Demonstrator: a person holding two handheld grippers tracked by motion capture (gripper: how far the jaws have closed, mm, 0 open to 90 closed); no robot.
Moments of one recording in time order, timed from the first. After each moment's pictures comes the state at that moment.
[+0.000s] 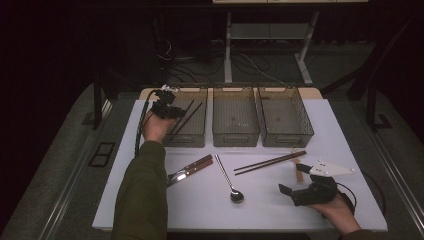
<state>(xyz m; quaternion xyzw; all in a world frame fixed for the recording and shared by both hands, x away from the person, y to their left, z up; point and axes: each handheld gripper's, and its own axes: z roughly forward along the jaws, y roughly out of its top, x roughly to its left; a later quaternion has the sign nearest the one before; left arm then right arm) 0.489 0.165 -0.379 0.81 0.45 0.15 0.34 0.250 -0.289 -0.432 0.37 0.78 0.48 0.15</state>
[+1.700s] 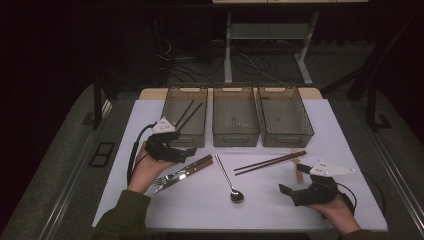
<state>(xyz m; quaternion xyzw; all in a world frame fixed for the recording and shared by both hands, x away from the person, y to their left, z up) 0.340 0.159 -0.378 0.82 0.33 0.13 0.45 0.250 -0.289 -0.432 0.38 0.78 0.48 0.15</state>
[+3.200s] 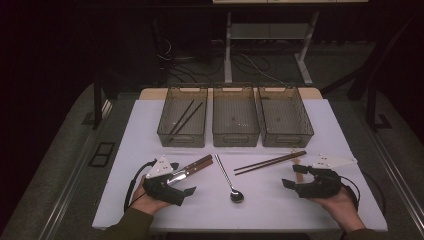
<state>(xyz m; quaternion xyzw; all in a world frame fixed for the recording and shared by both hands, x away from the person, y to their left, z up) 0.270 0.166 -0.430 0.83 0.29 0.12 0.46 0.263 -0.299 -0.421 0.37 0.81 0.45 0.10</state>
